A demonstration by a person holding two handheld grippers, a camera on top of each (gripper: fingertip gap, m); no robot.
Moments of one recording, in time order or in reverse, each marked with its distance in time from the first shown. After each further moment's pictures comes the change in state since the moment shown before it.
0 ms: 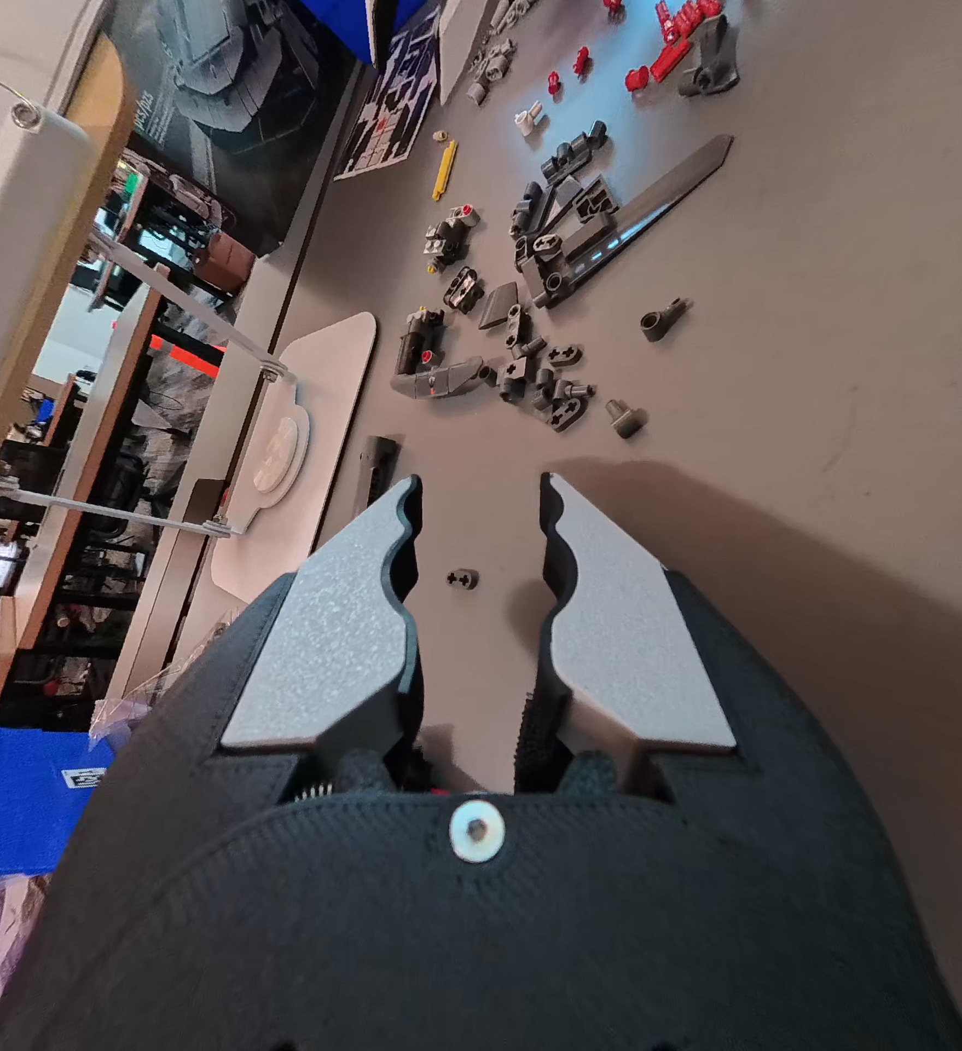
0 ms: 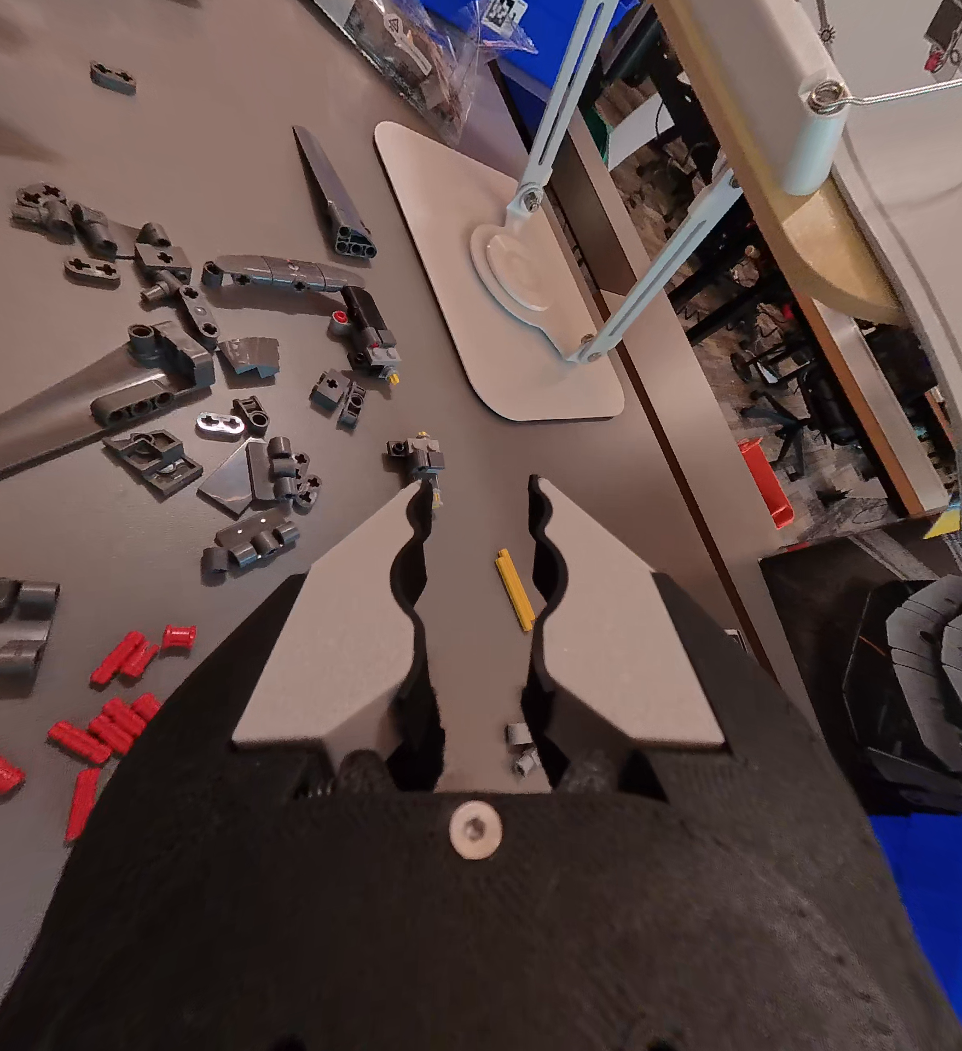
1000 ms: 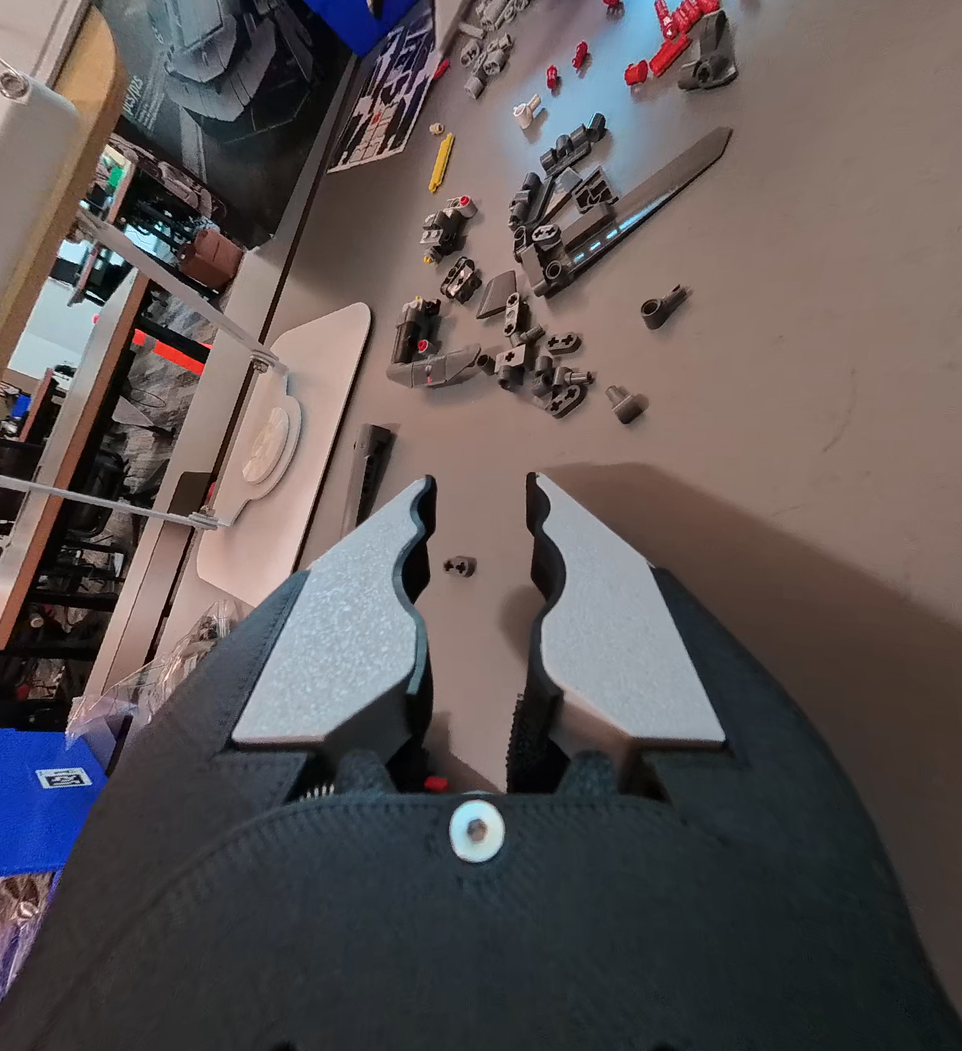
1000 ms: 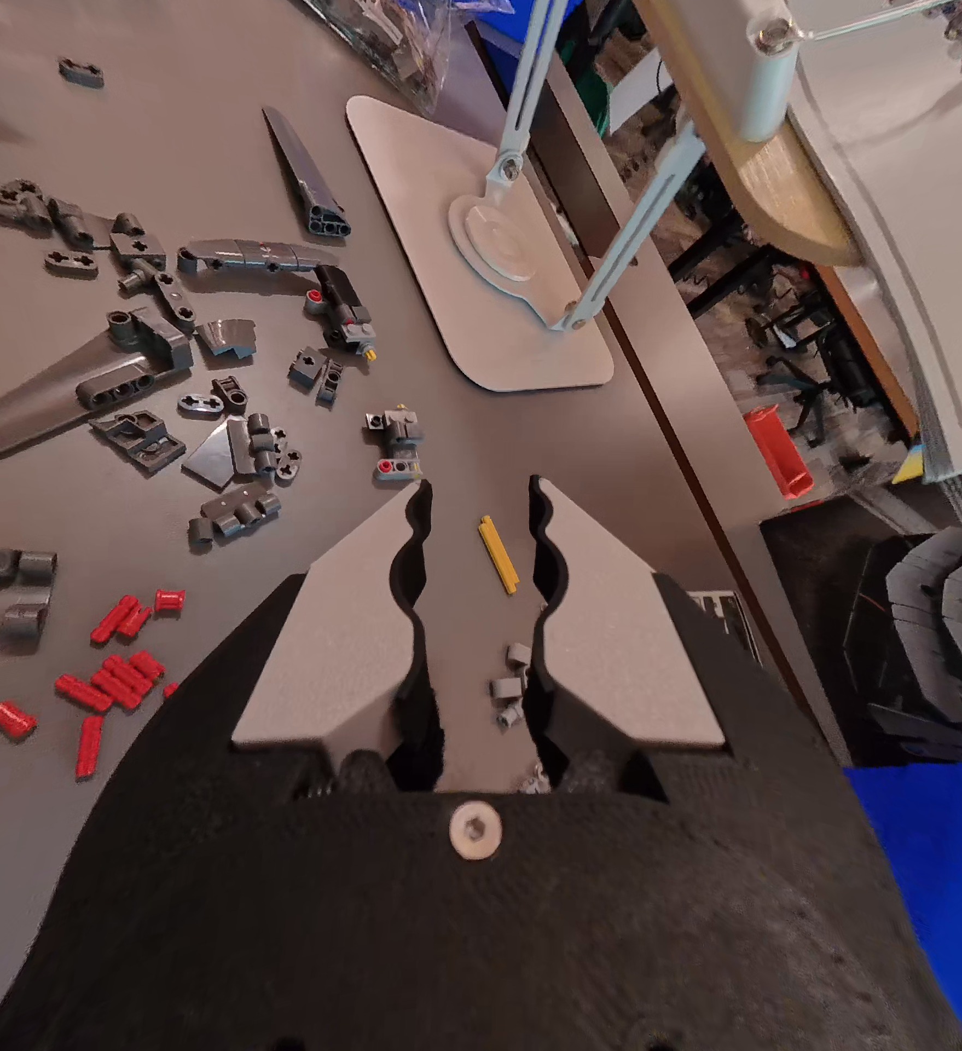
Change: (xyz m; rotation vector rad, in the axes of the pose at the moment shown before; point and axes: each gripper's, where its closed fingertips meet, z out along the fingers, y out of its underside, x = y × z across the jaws) left arm 0.000 0.005 -0.002 0.007 0.020 -0.024; right arm 0.012 0.008 -0.013 -0.035 -0.006 0.049
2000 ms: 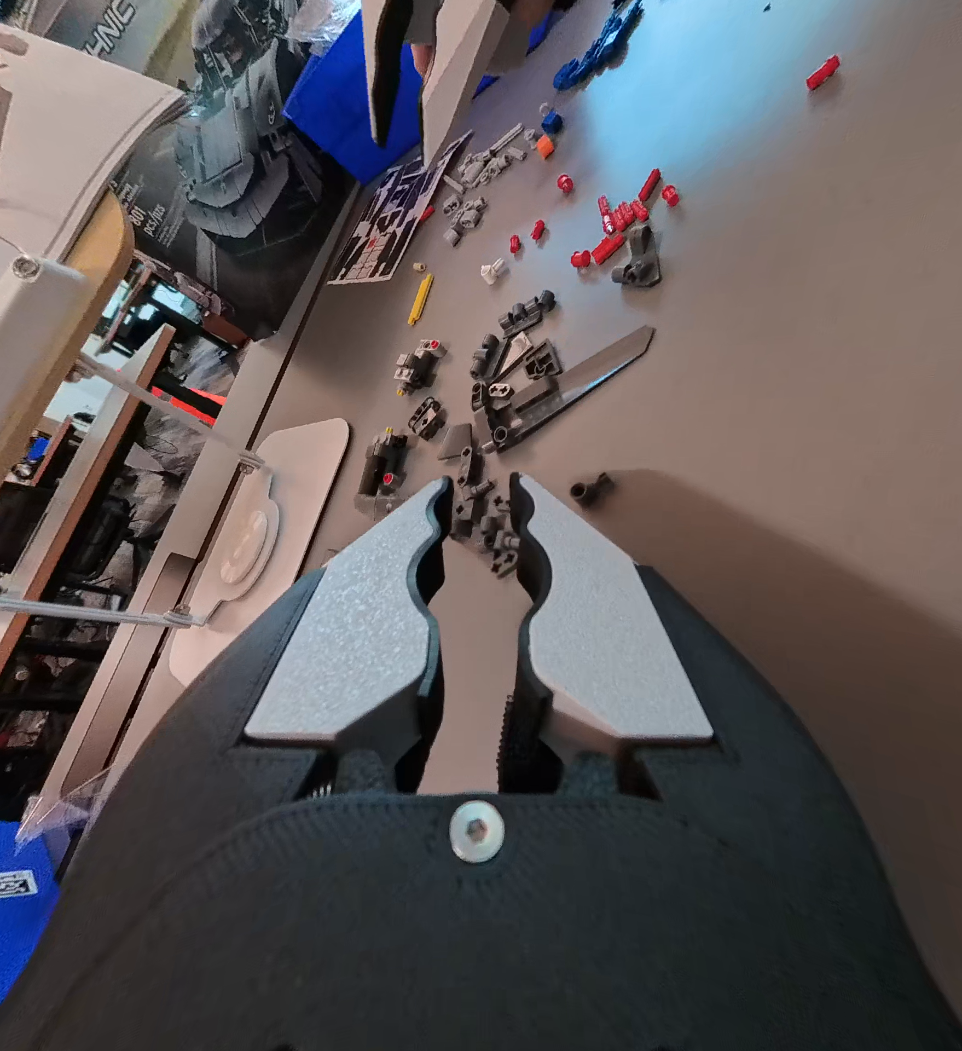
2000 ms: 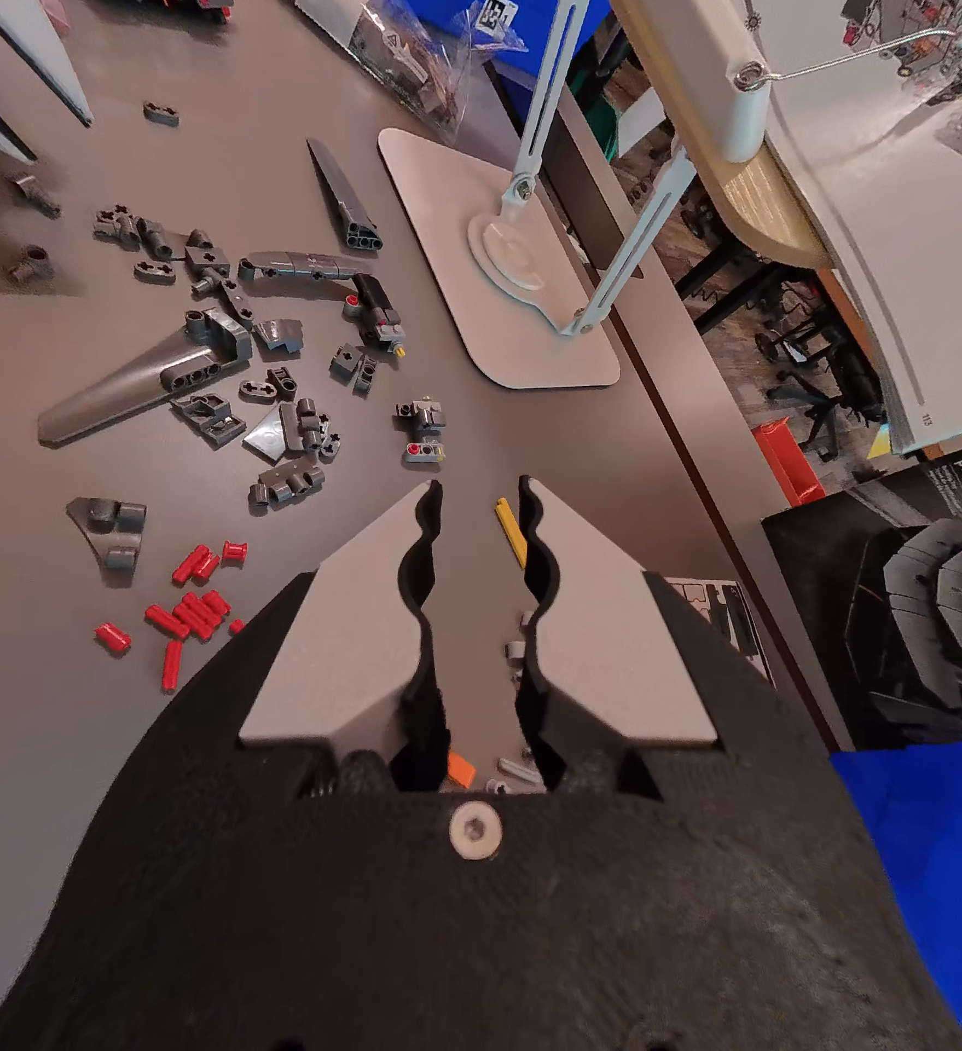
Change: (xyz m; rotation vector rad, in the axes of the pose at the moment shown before) left arm 0.023 -0.060 0.024 0.102 -0.020 -0.016; right arm -0.007 0.000 -0.029 0.031 -0.023 0.013
